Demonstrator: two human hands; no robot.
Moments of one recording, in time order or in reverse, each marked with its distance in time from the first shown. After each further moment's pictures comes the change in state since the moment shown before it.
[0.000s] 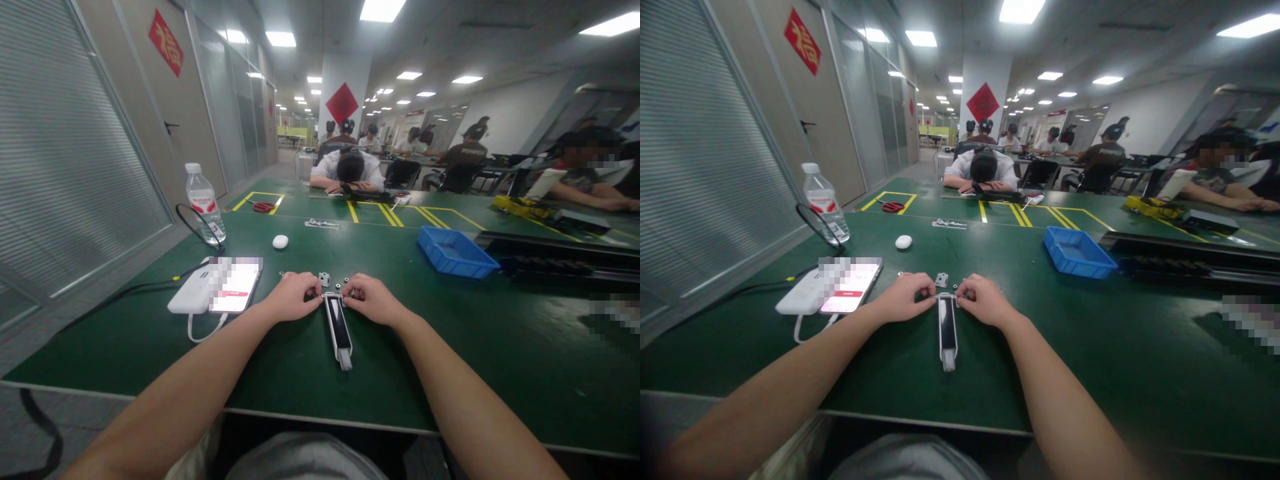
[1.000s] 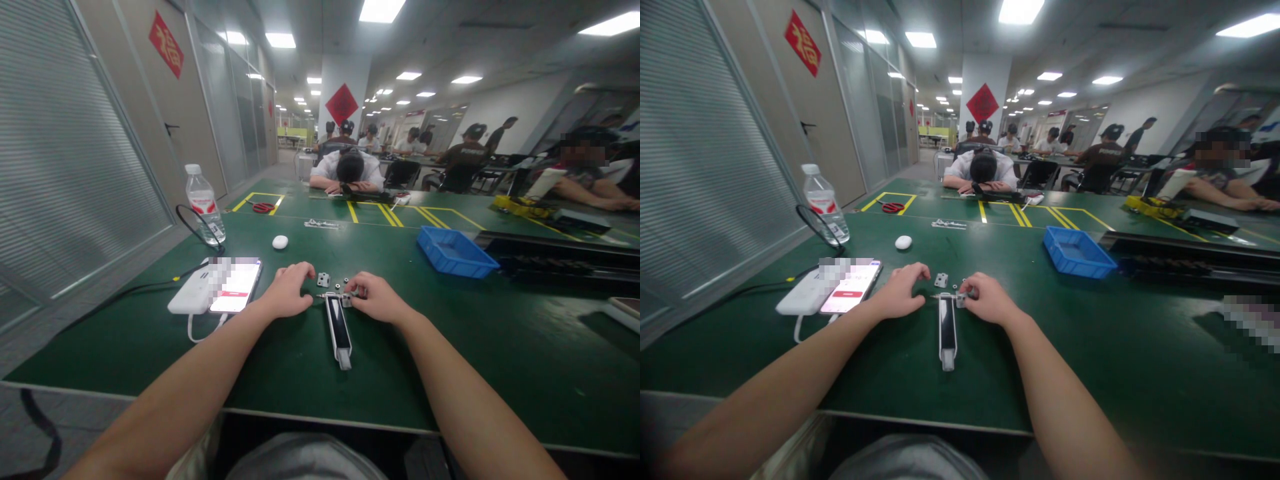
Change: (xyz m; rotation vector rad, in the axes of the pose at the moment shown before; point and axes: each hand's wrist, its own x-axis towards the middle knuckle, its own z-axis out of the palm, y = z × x) left_hand -0.001 -0.001 -0.008 0.002 0.041 -0.176; right_hand -0.001 -0.002 -0.007 -0.055 0.028 0.038
